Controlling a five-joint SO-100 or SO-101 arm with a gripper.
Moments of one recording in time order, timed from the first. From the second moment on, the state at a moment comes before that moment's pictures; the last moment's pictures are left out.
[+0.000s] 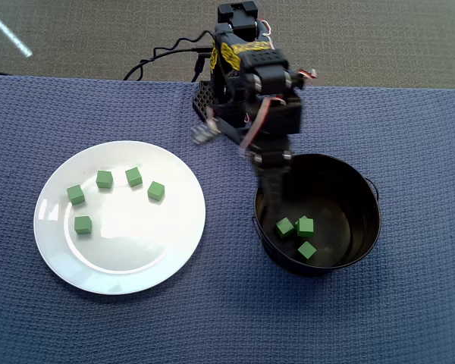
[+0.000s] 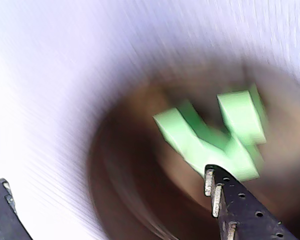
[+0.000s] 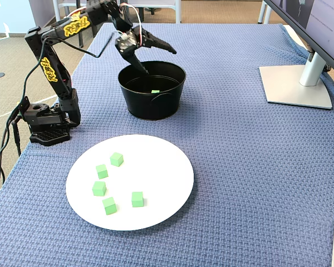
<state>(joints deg) -8.3 103.7 78.8 80.3 -1.4</state>
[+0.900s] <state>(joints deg) 27.2 96.2 108.1 60.5 -14.1</state>
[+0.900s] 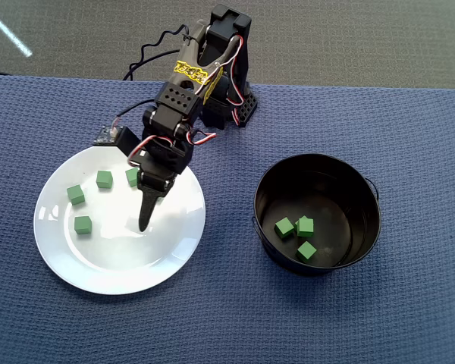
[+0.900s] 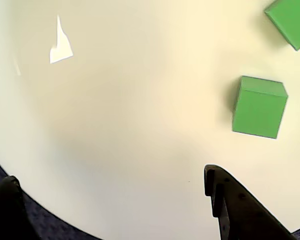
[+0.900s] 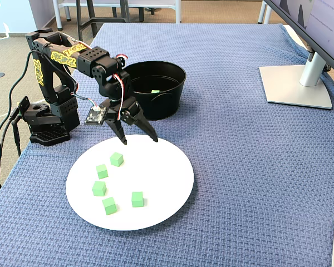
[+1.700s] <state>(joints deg) 32.2 101.5 120.0 58.0 -15.7</state>
